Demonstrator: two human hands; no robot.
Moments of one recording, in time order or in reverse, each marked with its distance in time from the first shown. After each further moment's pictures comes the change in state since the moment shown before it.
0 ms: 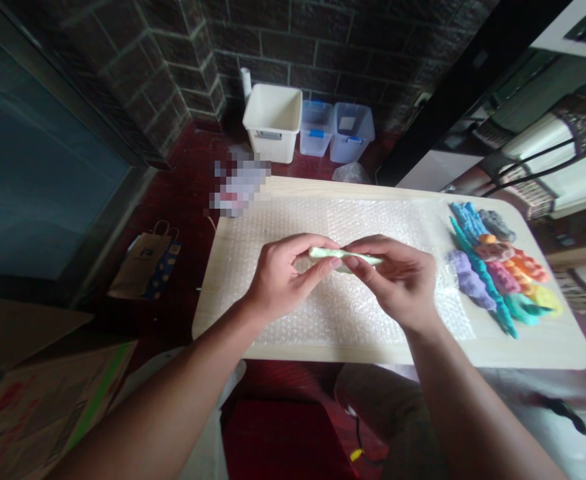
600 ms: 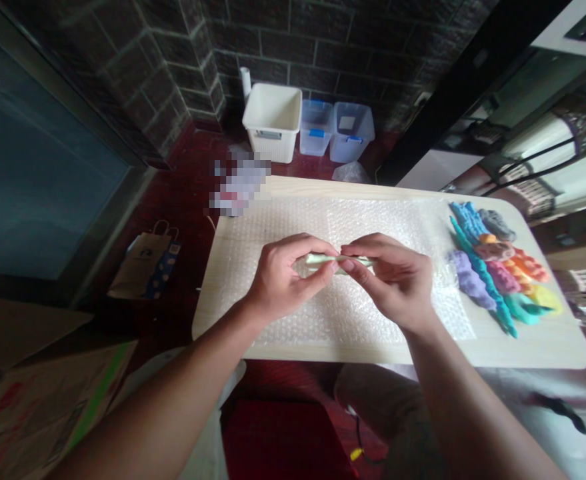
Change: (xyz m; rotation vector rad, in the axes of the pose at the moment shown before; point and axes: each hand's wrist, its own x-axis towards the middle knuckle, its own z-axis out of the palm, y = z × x) left_hand 0.001 0.000 -0.003 0.073 -0.035 0.095; right_hand 0.001 0.003 0.000 -0.032 -0.060 -0.078
